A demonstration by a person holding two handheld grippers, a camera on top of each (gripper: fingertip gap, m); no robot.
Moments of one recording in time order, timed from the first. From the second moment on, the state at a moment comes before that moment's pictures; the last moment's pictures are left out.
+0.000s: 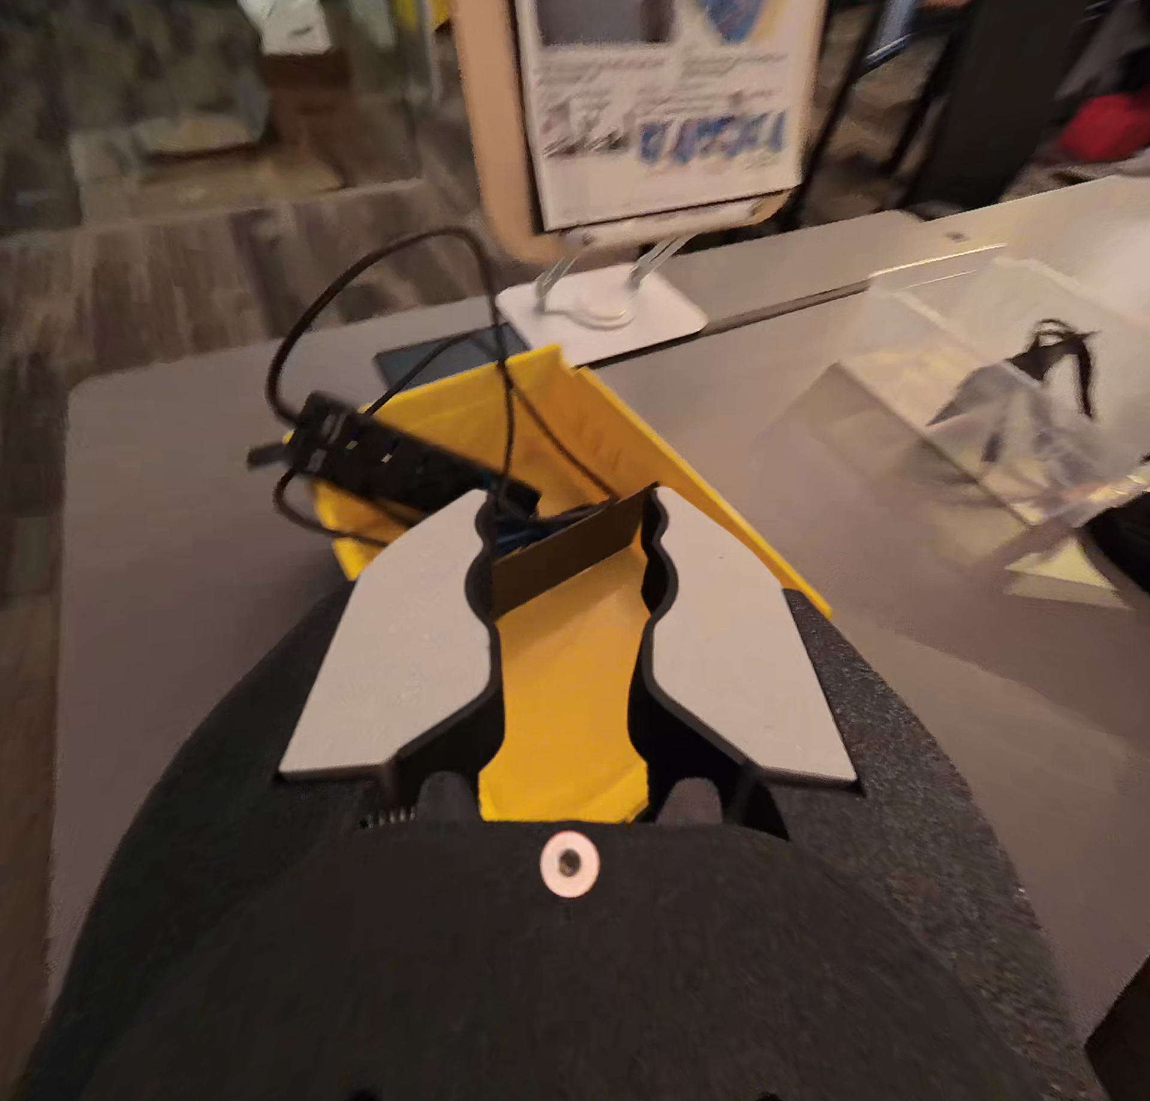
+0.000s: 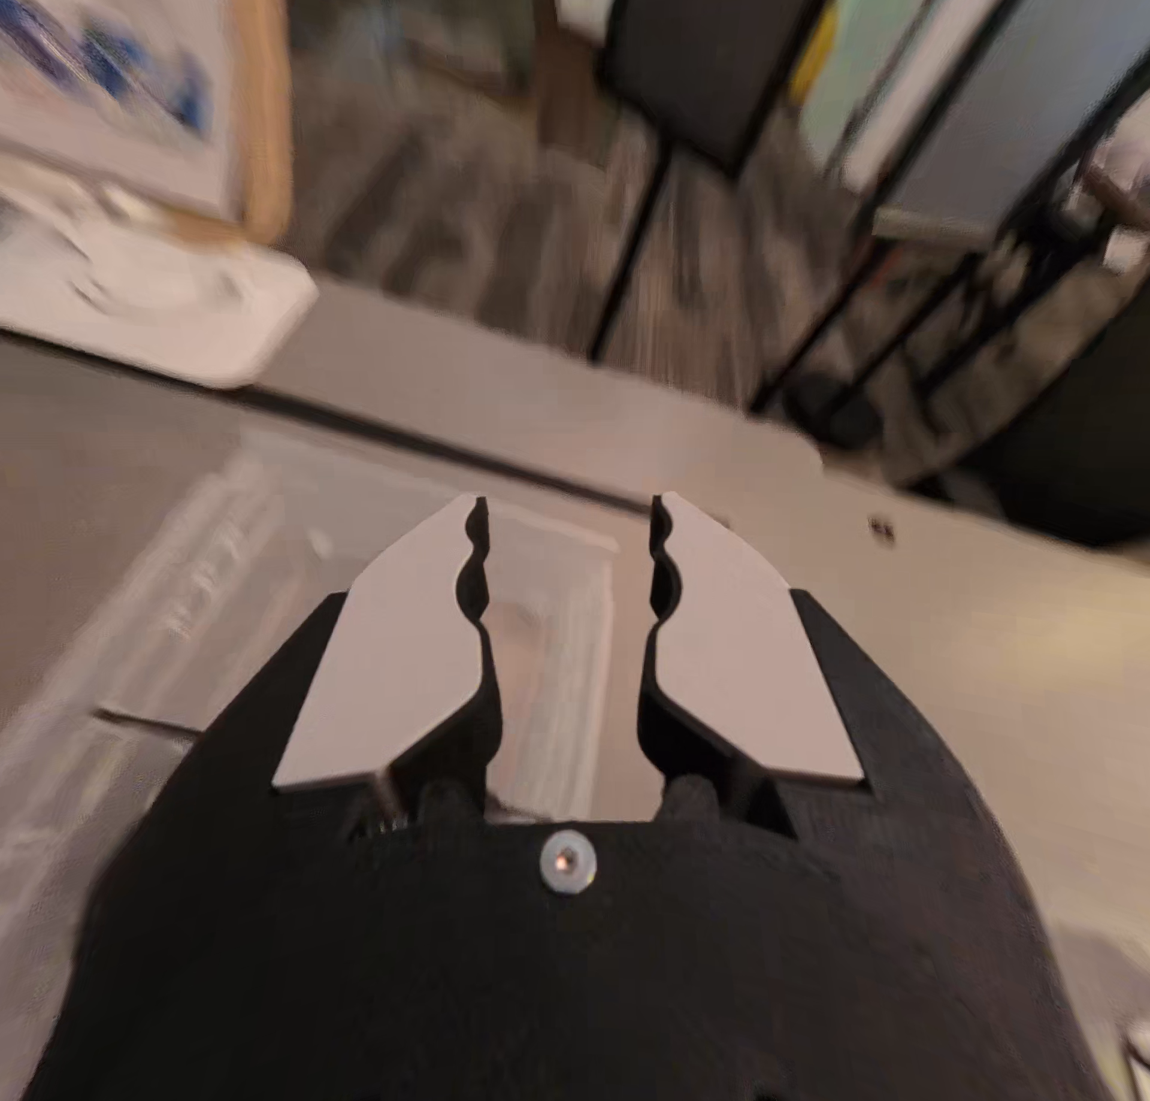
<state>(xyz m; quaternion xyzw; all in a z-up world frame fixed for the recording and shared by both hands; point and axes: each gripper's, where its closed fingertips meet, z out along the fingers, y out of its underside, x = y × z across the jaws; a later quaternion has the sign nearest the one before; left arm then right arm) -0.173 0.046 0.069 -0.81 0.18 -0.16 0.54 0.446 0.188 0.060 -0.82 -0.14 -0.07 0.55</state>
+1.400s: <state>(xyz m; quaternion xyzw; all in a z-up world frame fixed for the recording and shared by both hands) -0.135 0.049 0.082 -0.67 0.31 -0.25 0.63 0.284 0.131 0.143 -0.61 -0.35 0.12 0.70</state>
